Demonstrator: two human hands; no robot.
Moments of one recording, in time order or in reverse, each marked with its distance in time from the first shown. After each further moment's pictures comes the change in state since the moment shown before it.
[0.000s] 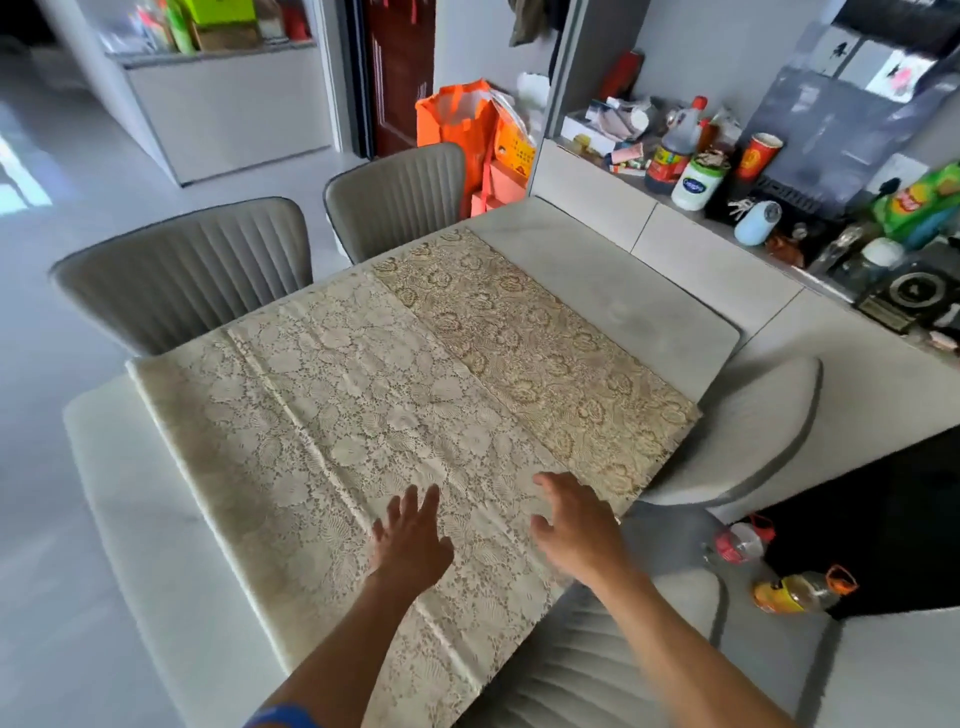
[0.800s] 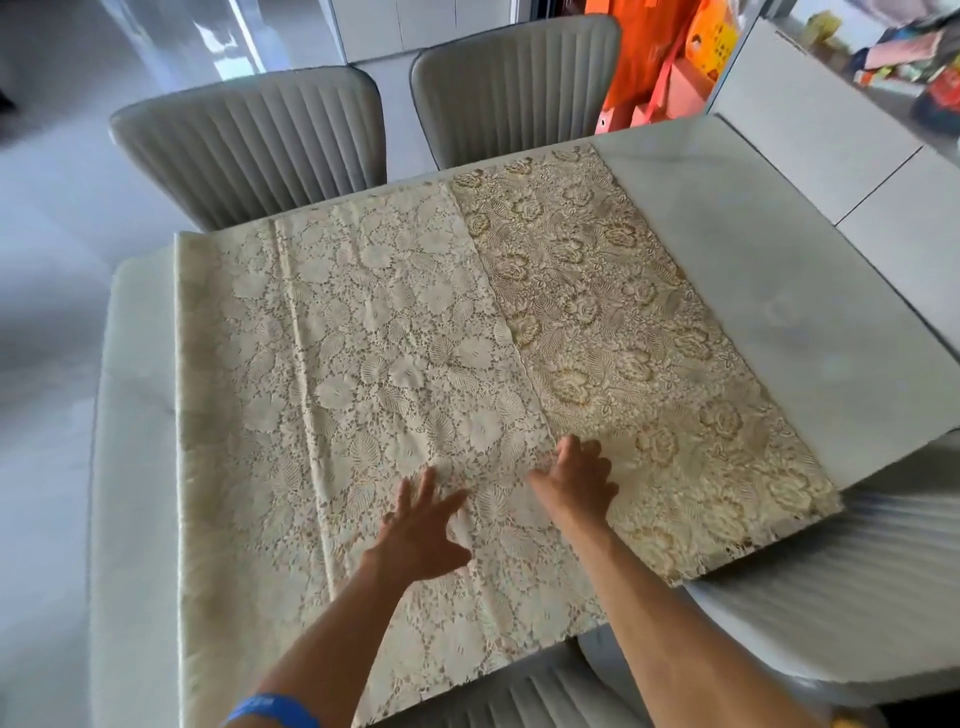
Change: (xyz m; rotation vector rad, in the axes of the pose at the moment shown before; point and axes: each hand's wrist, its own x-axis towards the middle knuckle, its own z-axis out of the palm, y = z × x) left_hand 0.107 0.075 0.069 -0.100 -0.222 -0.258; right_hand 0.235 0.096 0.078 0.108 -0.126 0.056
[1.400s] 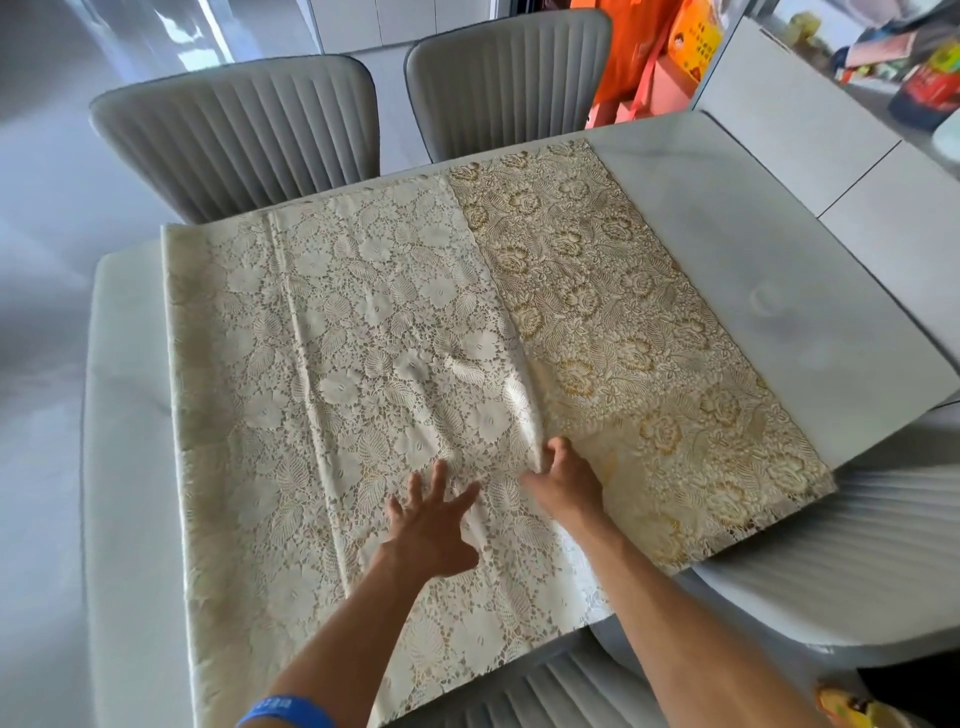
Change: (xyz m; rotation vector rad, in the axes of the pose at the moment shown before) left_hand -0.003 -0.007 0.002 0.171 -0.013 0.028; right_hand -0.017 -0.009 0.013 0.113 -0.087 -0.052
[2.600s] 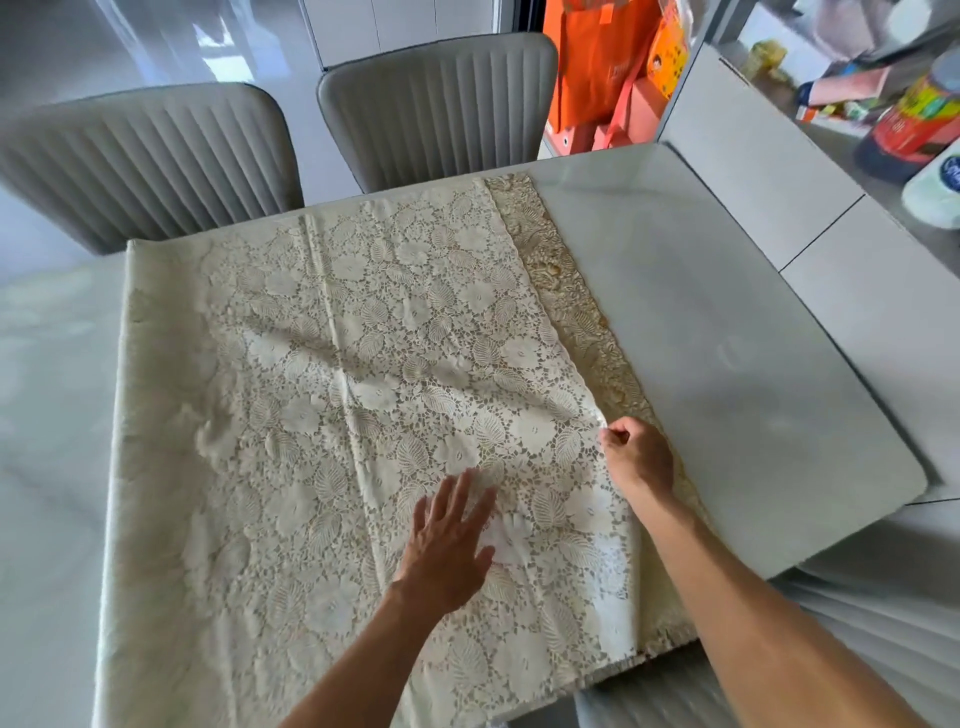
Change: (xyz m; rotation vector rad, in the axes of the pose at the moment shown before) left_hand 0.122 0.181 -0.023 -0.105 0.329 0.093; right_hand 0.198 0.135 -0.191 0.101 0.305 -0.012
